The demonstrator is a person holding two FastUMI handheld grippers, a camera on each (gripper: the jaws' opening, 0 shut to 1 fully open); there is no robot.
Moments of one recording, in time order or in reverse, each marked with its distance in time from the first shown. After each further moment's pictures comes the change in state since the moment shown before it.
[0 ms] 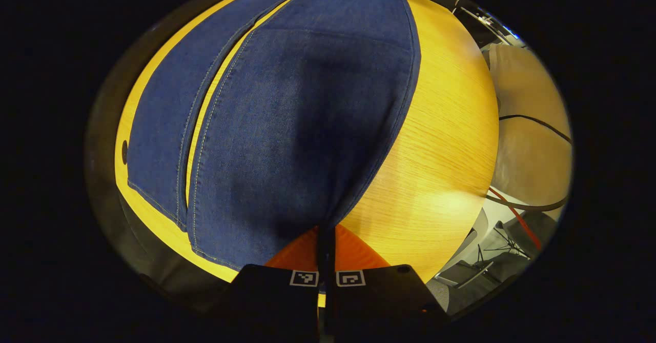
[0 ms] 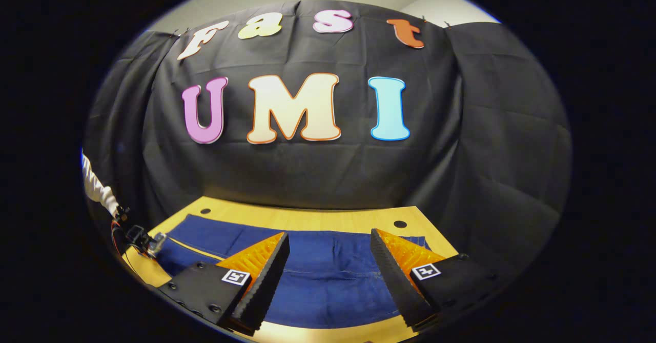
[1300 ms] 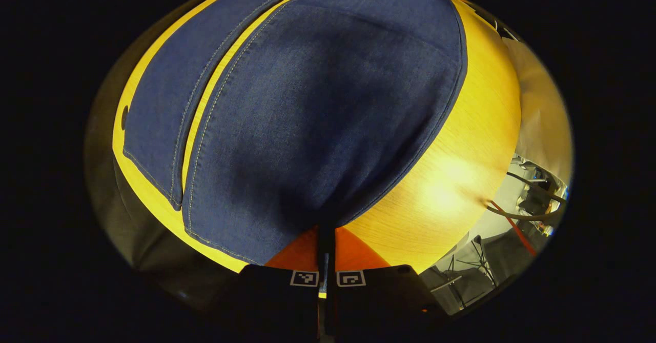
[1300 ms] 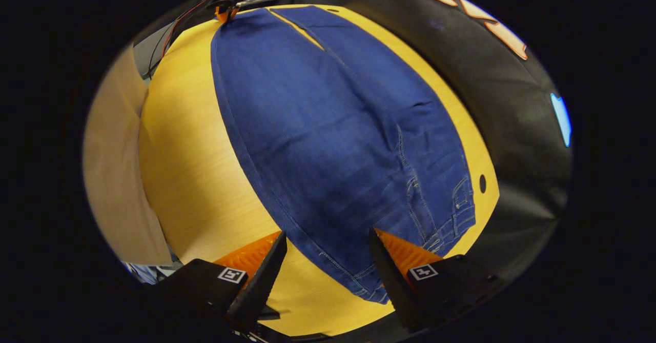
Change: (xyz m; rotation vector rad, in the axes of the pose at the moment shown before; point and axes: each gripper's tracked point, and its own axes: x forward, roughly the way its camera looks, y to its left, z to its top) left arm -0.002 0.000 0.001 -0.170 0.157 -0.011; right arm 0.014 -0.103 -0.276 -0.920 0.825 0.619
